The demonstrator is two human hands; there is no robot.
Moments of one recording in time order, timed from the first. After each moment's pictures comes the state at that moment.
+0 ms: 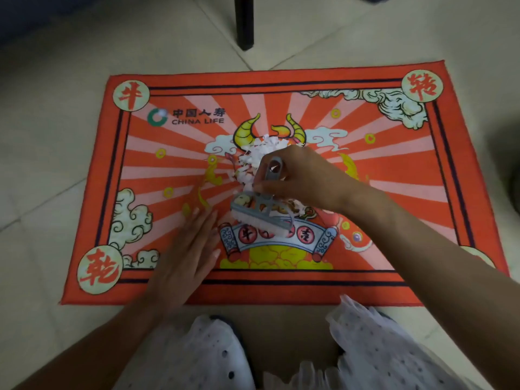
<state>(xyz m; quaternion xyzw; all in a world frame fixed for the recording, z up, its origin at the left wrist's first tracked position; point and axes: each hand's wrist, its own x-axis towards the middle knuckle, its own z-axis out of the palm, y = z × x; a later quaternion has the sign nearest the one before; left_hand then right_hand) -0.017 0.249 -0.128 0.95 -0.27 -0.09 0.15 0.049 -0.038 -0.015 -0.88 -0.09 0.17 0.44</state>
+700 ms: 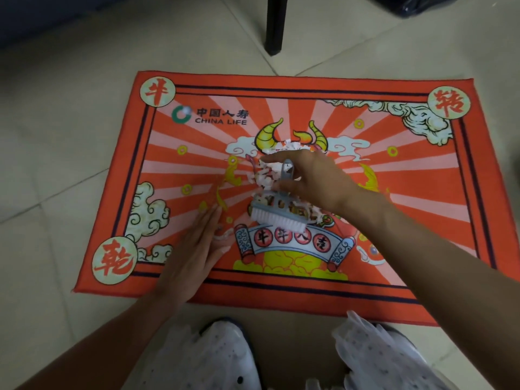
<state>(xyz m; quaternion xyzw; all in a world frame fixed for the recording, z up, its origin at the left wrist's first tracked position) -0.014 0.260 -0.141 0.95 -0.21 -0.09 0.20 0.065 -0.023 -0.036 -0.93 -0.11 0.14 0.32</state>
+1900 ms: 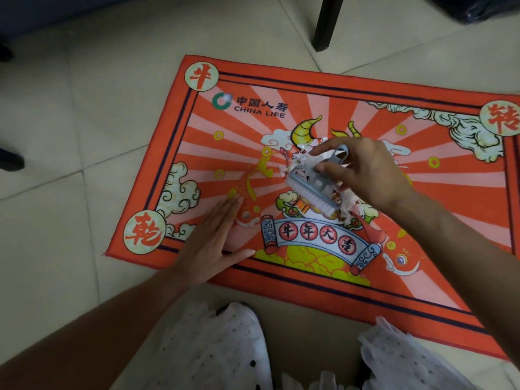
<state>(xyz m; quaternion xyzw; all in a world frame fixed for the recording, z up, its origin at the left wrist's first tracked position) -0.021 0.278 -0.137 0.95 -0.22 -0.11 0.20 0.070 -0.036 -0.037 -0.92 -0.09 0.06 0.39</state>
